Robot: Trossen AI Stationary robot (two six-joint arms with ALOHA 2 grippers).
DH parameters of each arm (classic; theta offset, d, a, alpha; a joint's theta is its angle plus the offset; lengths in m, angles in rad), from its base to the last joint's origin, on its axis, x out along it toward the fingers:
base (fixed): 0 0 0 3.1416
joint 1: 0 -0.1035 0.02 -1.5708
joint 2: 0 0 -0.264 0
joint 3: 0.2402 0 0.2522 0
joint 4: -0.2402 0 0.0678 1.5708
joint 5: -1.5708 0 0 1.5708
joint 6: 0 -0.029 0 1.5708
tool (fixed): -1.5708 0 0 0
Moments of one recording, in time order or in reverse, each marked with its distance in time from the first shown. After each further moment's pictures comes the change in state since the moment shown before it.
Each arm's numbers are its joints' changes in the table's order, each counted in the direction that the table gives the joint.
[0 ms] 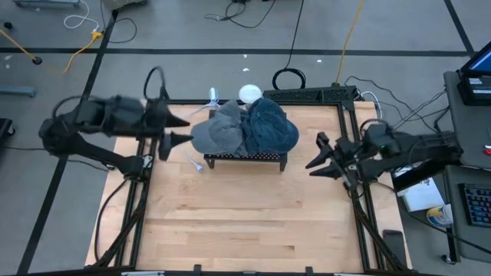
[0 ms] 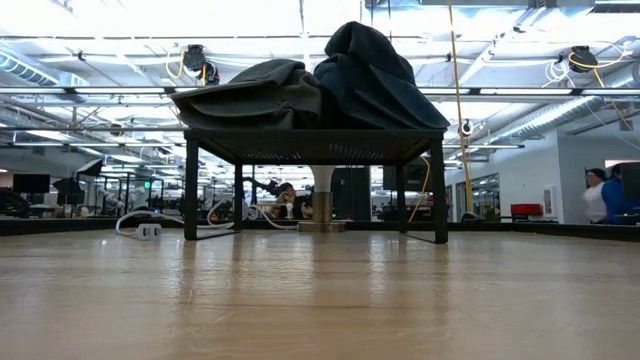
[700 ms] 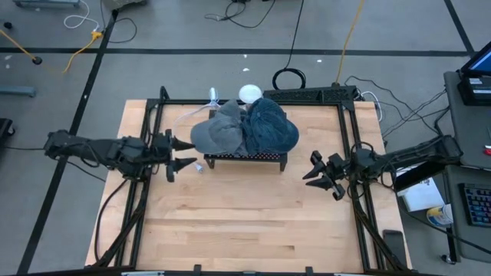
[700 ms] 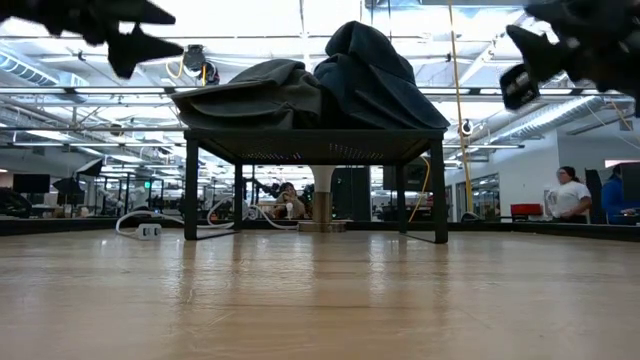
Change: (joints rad) left arm 0.168 0.554 -1.083 0.882 -0.147 -0.115; right arm 0.000 0.118 -0.781 0.819 0.030 -0.089
